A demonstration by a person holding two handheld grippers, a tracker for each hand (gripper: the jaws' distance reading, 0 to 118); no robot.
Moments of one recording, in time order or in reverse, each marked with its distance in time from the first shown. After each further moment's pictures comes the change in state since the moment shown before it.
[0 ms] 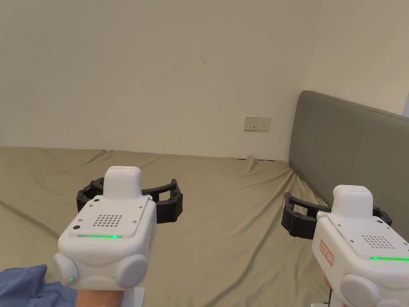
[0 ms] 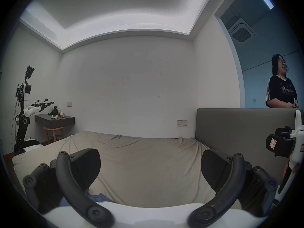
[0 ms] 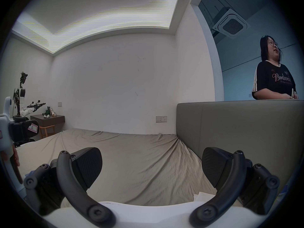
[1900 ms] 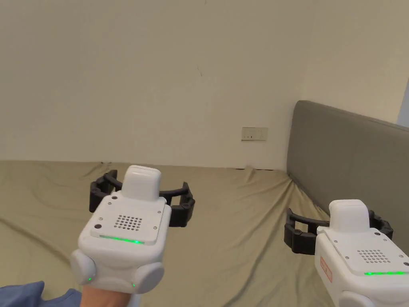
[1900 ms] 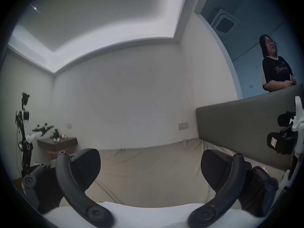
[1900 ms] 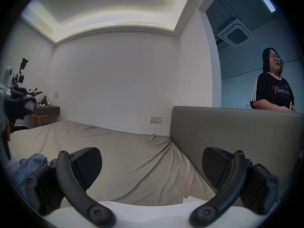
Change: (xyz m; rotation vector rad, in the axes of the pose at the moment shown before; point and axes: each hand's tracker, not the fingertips) left arm 0.026 0.011 -0.008 0.055 -0.011 -0.173; right arm 0.008 -0.011 -0.004 0.005 -0.036 0.100
